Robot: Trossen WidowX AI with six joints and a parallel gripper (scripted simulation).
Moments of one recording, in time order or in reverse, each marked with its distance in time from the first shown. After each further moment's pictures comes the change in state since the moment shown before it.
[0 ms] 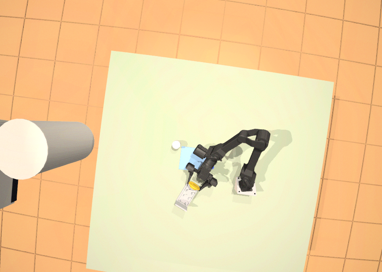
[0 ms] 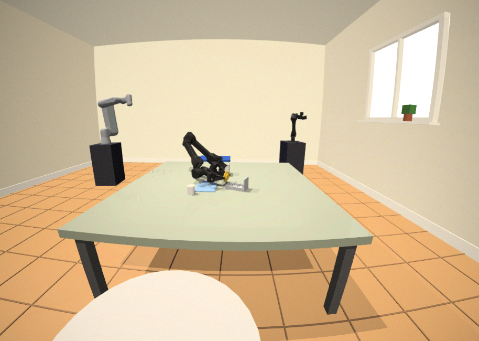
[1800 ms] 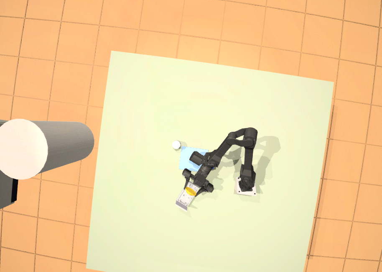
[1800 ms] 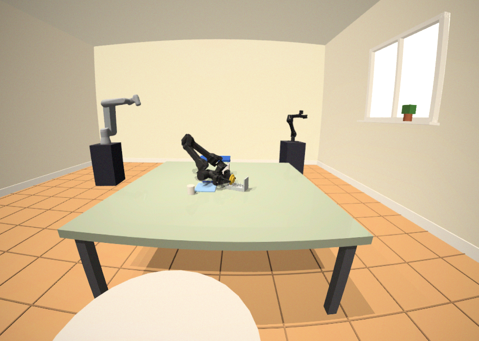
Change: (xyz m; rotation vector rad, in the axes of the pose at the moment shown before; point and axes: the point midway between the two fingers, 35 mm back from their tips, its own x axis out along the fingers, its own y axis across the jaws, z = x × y) arm 0.041 0.003 -0.013 -0.002 0.006 0.002
